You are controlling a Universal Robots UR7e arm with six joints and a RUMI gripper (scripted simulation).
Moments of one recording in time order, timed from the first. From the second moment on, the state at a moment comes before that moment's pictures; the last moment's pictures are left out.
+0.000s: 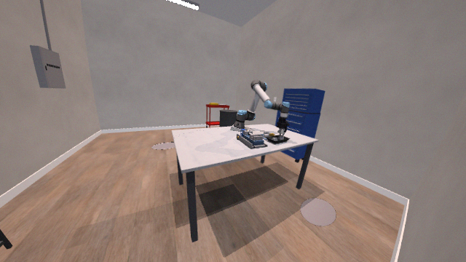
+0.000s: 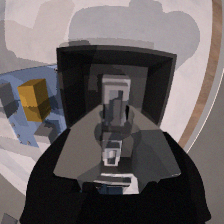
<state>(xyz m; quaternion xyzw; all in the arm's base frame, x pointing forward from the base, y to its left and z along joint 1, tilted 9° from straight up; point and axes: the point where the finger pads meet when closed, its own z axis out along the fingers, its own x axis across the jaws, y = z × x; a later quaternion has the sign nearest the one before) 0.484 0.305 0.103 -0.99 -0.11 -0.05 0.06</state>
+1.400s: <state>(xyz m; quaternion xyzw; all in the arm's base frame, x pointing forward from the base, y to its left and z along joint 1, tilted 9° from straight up) 0.485 0.306 0.096 -0.99 -0.11 -0.05 0.06</state>
